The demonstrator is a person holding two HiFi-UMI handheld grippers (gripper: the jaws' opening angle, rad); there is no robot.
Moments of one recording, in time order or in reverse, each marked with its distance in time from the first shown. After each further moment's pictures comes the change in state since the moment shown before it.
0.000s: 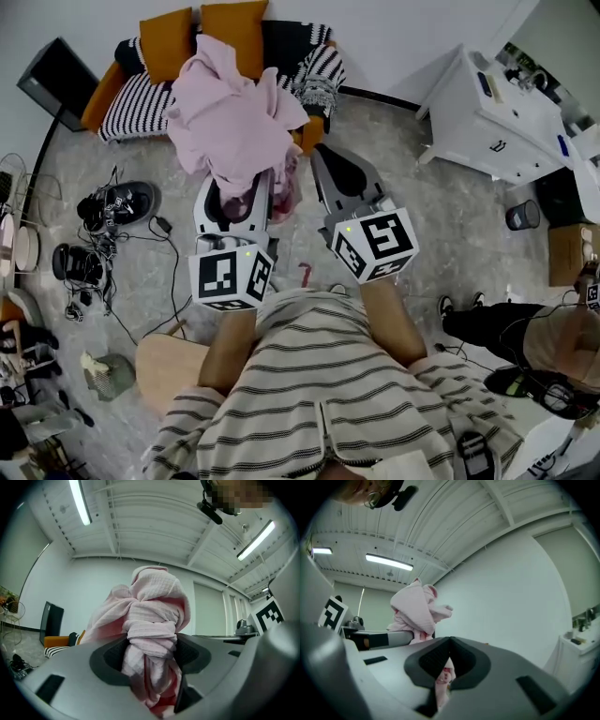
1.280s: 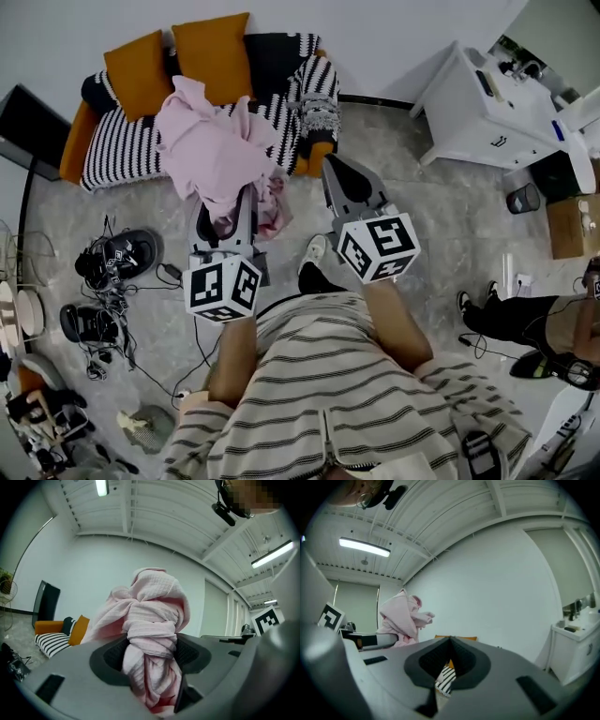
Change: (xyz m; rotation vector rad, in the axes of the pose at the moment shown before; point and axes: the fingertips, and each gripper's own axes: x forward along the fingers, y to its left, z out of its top) left arm 0.148 0.194 -0.041 -0.124 0.129 -0.057; right arm 0.199 -0.039 -0.047 0.078 0.072 -0.218
